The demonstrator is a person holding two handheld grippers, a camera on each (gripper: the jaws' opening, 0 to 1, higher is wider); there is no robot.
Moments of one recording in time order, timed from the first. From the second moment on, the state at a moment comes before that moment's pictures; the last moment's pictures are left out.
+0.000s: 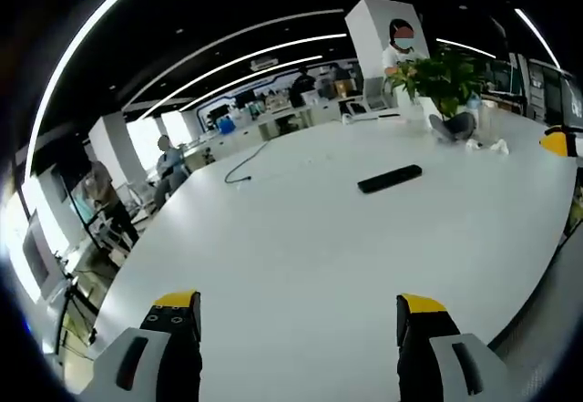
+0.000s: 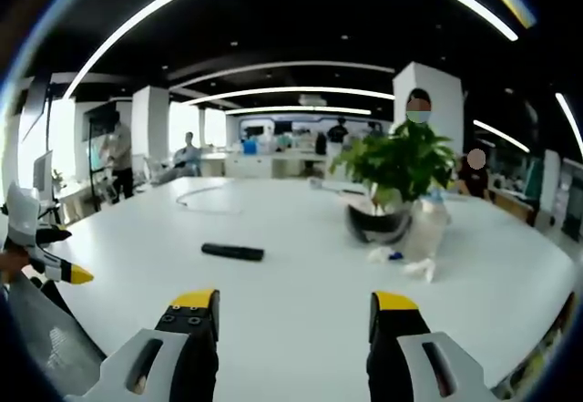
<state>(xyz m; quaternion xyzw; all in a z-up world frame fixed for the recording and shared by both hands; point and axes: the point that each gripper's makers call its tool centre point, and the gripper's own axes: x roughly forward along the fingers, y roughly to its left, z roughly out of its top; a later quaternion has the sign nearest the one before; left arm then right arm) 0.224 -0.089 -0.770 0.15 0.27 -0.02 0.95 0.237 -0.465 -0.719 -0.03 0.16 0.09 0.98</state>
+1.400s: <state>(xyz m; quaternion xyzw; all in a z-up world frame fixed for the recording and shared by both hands) 0.221 -0.090 -0.777 0.17 0.29 -0.03 0.94 0.235 -0.465 -0.722 -0.04 0.17 0.10 0.98</state>
